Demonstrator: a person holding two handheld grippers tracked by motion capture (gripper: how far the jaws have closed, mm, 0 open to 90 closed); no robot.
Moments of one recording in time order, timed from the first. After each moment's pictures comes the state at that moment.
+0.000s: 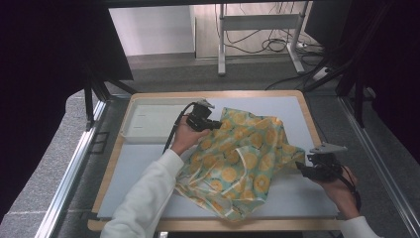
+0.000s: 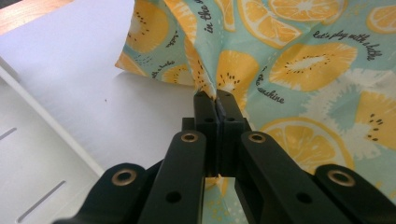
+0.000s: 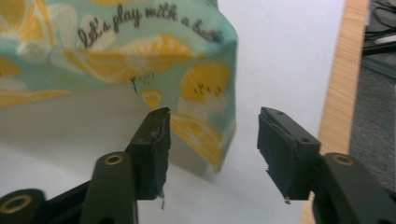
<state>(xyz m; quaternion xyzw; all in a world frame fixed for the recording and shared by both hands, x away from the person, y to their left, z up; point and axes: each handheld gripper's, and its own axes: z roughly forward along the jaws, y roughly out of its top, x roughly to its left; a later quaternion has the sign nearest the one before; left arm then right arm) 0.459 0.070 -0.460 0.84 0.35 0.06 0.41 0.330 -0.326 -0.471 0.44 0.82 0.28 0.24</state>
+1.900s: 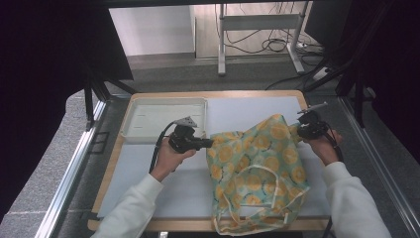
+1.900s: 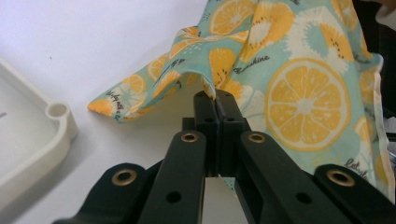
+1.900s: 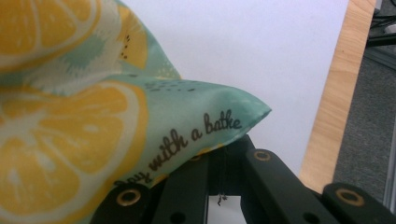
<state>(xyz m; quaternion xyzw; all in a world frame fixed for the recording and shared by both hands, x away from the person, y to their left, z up) 0.374 0.110 -0.458 0.82 0.33 0.02 0.47 0.456 -0.312 -0.452 0.46 0.83 0.23 0.21</state>
